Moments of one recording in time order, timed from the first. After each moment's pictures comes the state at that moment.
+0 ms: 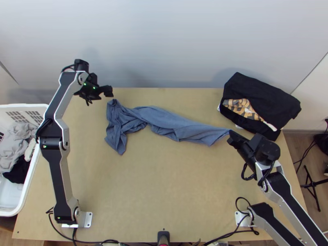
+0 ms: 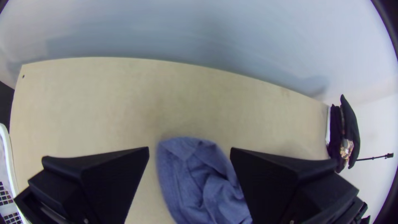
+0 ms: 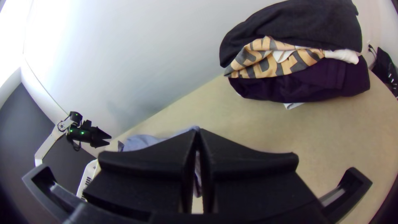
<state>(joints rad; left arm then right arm) 0.03 2.32 2.25 -1.01 0.27 -0.11 0.22 0.83 0.45 0.07 -0.05 0.67</state>
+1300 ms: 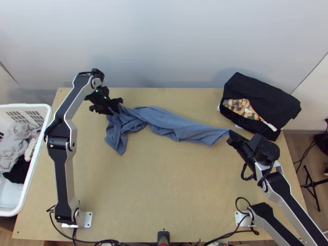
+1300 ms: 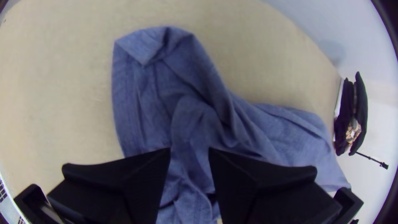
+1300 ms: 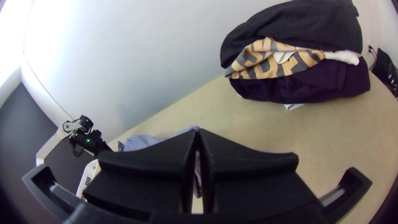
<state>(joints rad) -0.07 2.34 2.21 -1.26 0.27 -0.21 0.23 0.83 0.45 0.07 -0.04 0.67</state>
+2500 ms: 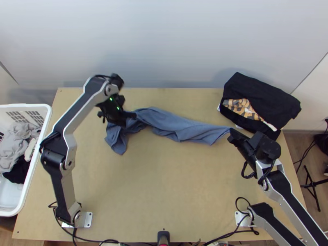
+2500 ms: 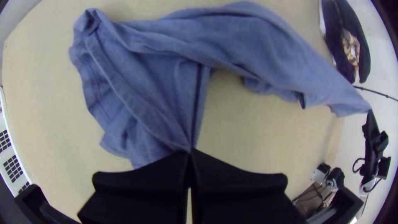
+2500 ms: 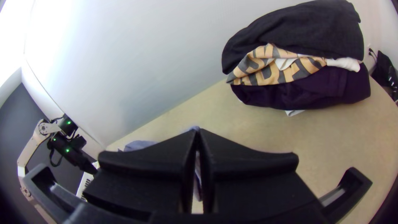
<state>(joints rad) -0.32 2.04 1.97 -1.42 0.19 -0.16 0.22 0.84 0.47 0.08 -0.04 0.66</state>
